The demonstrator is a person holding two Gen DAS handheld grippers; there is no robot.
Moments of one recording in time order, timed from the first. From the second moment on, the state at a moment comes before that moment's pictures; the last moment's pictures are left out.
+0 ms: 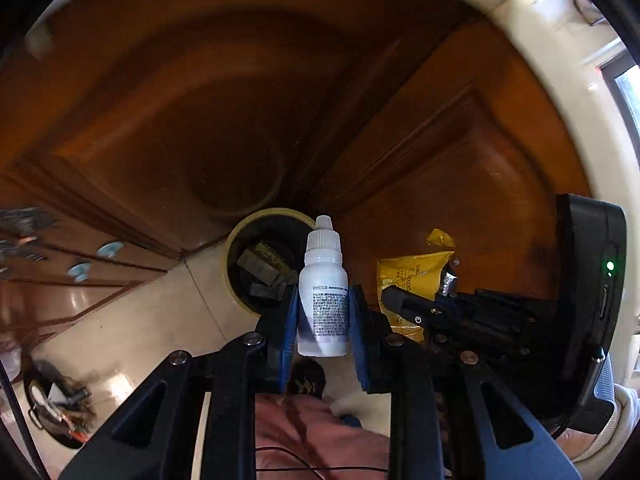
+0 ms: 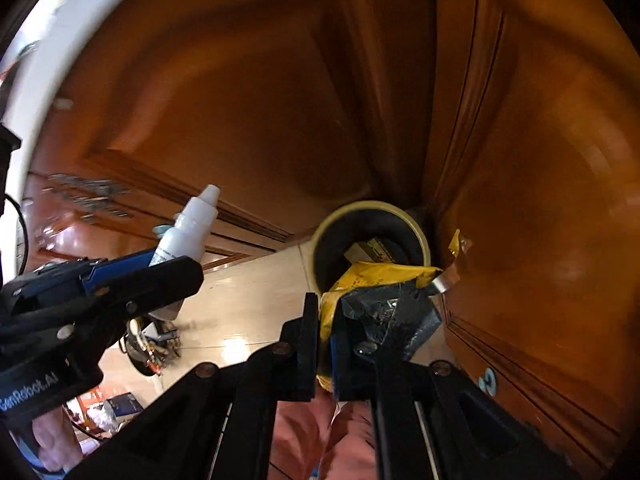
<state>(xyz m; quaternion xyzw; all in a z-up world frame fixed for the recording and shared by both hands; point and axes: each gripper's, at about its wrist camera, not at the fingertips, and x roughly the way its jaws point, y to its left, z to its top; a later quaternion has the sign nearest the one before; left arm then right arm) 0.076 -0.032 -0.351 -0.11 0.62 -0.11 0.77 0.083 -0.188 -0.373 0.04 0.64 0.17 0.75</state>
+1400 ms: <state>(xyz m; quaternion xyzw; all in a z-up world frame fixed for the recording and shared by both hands) 0.088 0.003 -0.440 -0.07 0.61 -0.05 0.79 0.117 -0.184 -0.453 0.06 0.66 0.11 0.74</state>
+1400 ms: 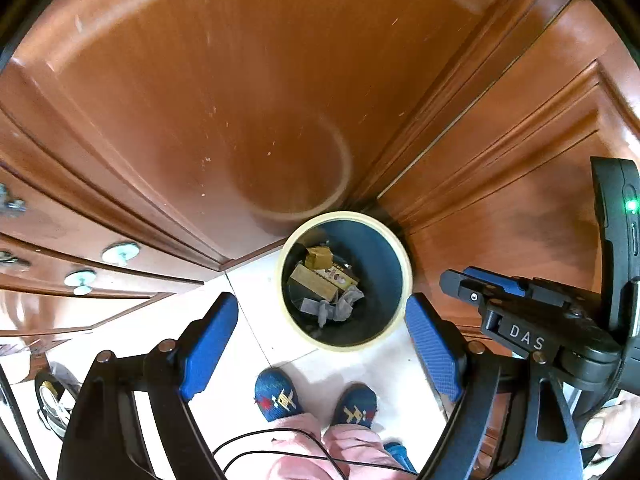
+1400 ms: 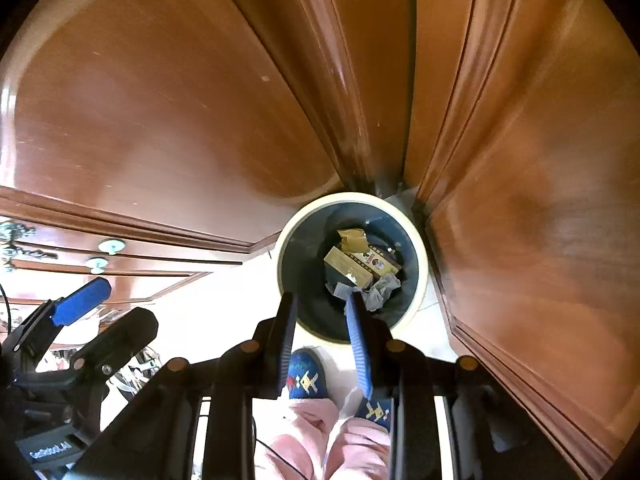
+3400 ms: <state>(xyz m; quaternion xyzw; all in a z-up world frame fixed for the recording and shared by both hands) 0.212 -0.040 -0.011 -0.06 0.43 -0.12 0.89 0.178 -0.236 -0.072 0.04 0.44 0.12 0.89</state>
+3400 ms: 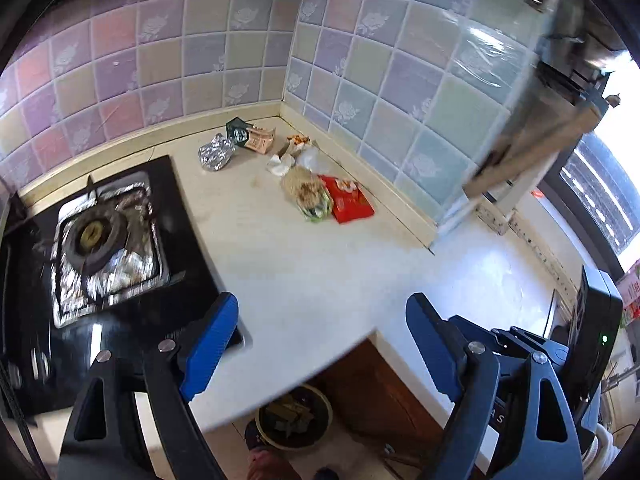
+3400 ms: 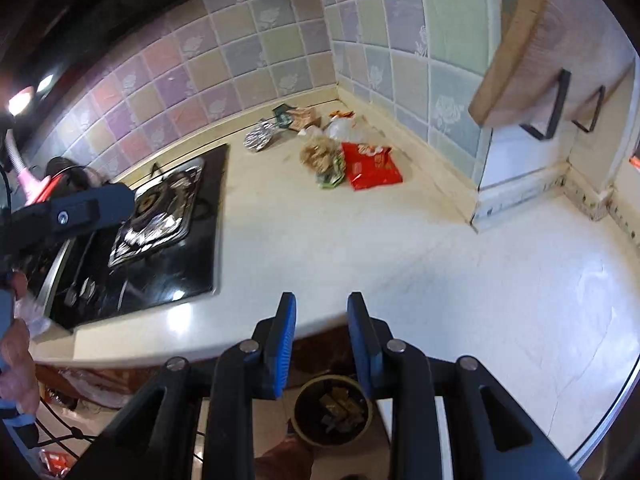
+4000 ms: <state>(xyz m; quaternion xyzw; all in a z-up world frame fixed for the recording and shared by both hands) 0.493 -0.043 -0.124 -0.15 0.55 -0.16 0.81 0.364 -0.227 -0.117 0.06 0.46 -0.01 0.88</state>
